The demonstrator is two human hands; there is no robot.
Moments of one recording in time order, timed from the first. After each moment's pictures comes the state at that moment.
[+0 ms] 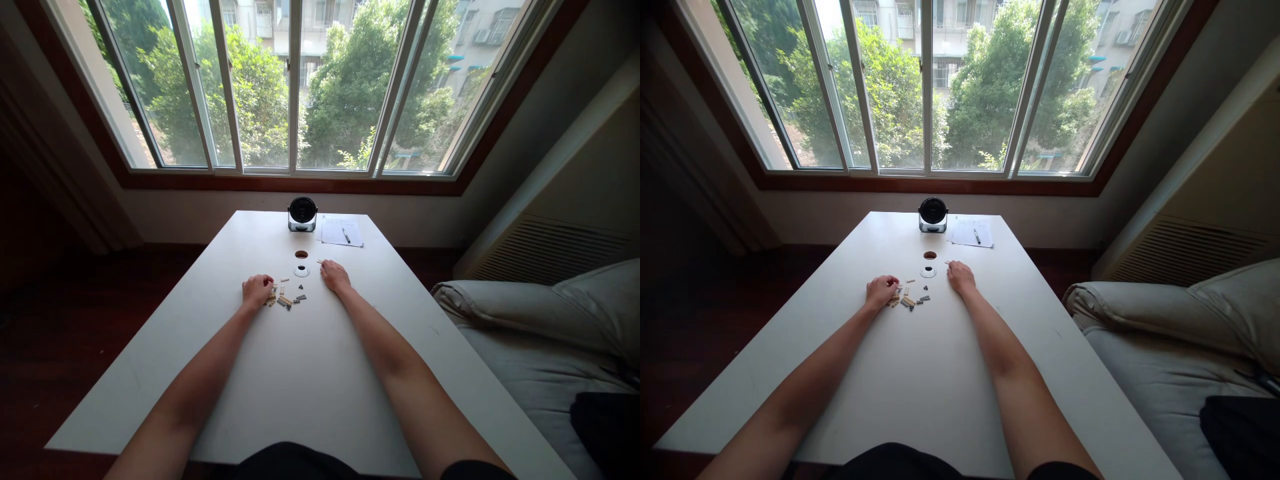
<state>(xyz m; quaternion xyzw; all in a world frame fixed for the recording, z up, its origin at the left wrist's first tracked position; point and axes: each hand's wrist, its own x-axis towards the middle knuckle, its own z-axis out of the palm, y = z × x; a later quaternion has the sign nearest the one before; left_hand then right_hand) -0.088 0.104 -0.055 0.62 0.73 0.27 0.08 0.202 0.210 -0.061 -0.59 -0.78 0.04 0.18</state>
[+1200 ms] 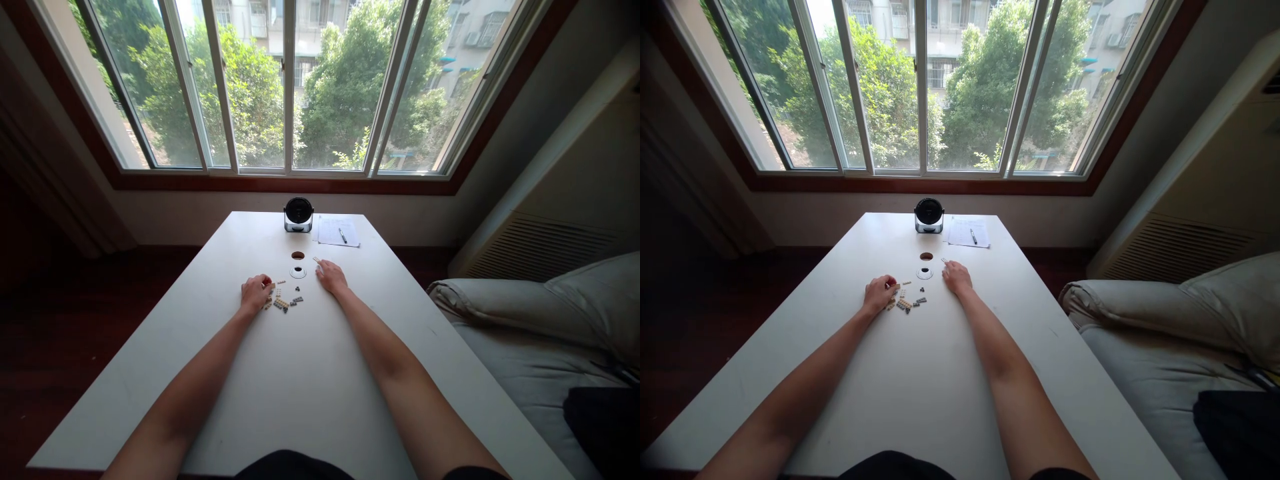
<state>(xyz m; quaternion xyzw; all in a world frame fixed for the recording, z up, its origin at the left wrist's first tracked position) -0.080 0.102 -0.057 0.65 0.70 0.30 0.06 0.204 0.211 -0.064 -0.57 -0.80 0.04 0.18</state>
